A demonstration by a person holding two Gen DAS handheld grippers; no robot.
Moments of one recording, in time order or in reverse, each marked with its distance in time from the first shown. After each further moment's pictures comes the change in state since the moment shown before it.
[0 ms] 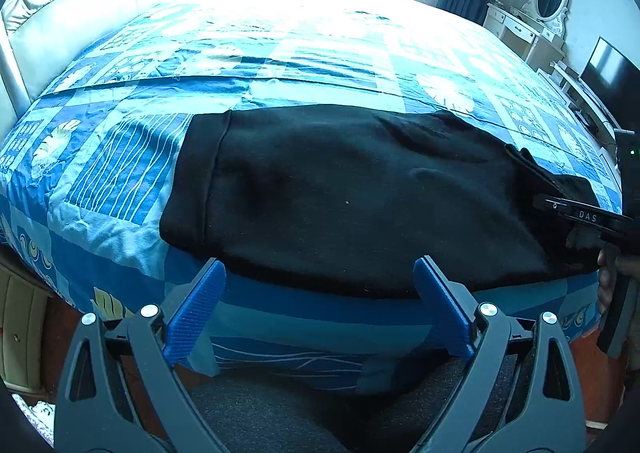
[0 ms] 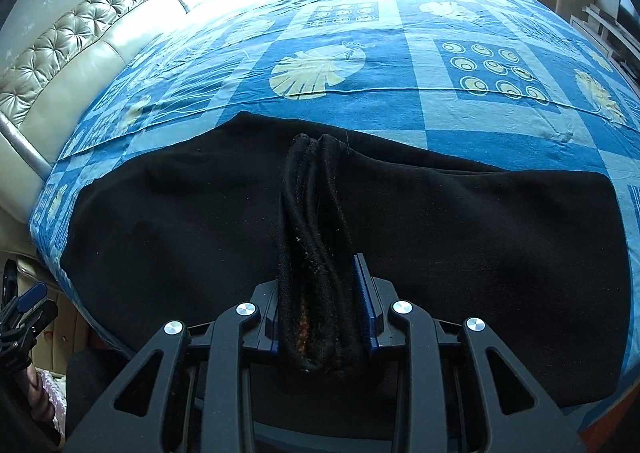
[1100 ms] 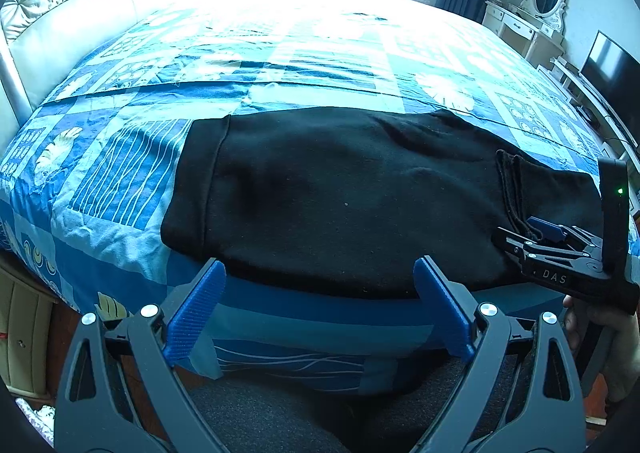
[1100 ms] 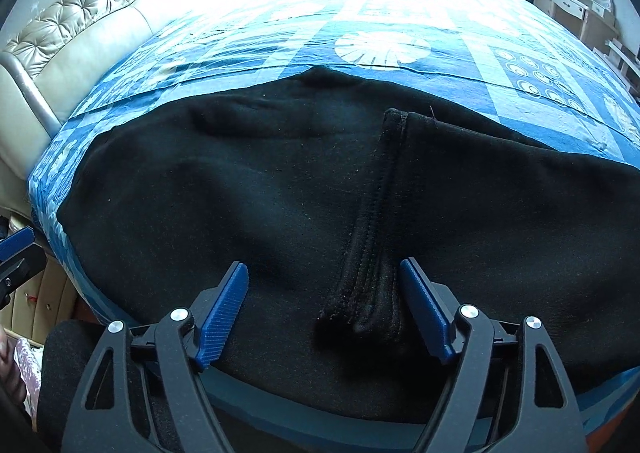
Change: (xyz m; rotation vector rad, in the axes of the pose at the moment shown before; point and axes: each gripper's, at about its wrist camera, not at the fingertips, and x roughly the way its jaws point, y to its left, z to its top) left arm 0.000 -0.003 0.000 0.019 -0.010 0.016; right arm 0.022 0.059 -0.035 -0.137 -0.026 -0.026
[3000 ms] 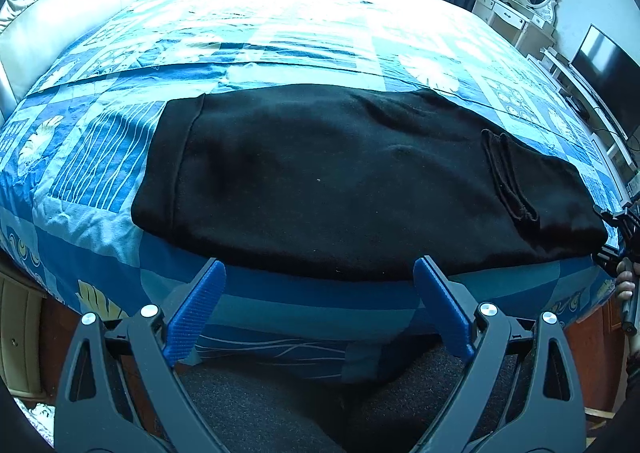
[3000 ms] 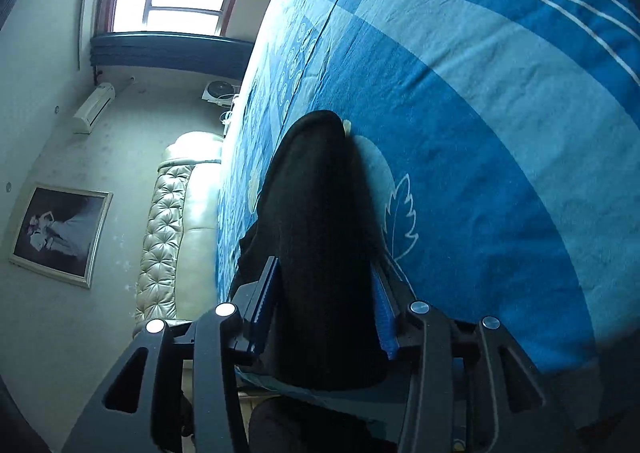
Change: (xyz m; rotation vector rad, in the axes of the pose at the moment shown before) left arm 0.007 -0.012 -0.009 0.009 0.055 -0.054; right arm -0.048 -0.301 -0.091 0.920 -0.119 0.649
